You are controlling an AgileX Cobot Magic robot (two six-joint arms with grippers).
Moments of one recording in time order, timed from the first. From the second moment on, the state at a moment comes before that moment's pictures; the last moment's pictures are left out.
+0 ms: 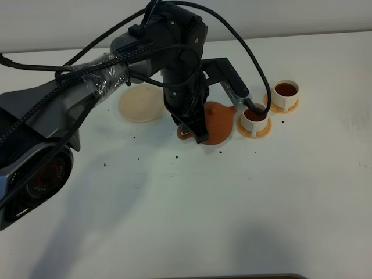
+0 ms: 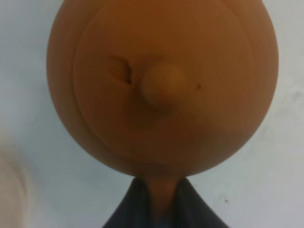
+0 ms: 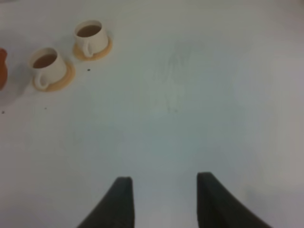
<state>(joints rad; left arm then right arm) -0.62 2.30 -1.98 0.09 1.19 0.57 -0.09 0.01 -0.49 0.25 1.08 -0.21</state>
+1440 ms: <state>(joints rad) -0.32 2.15 -1.96 0.06 1.19 -0.02 -0.09 0.01 -0.49 0.25 1.08 -0.21</state>
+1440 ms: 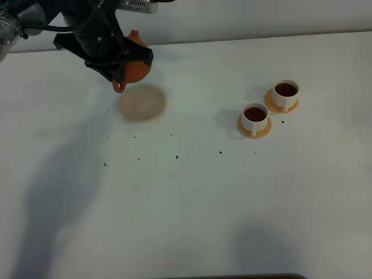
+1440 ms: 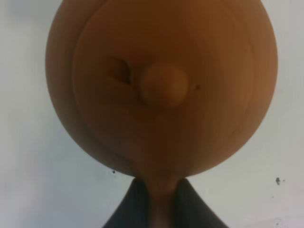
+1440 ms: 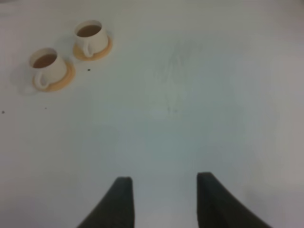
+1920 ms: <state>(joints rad) -0.31 2.28 -1.94 0.06 1.19 -0.03 -0.09 0.01 -0.49 0.25 1.08 -0.21</state>
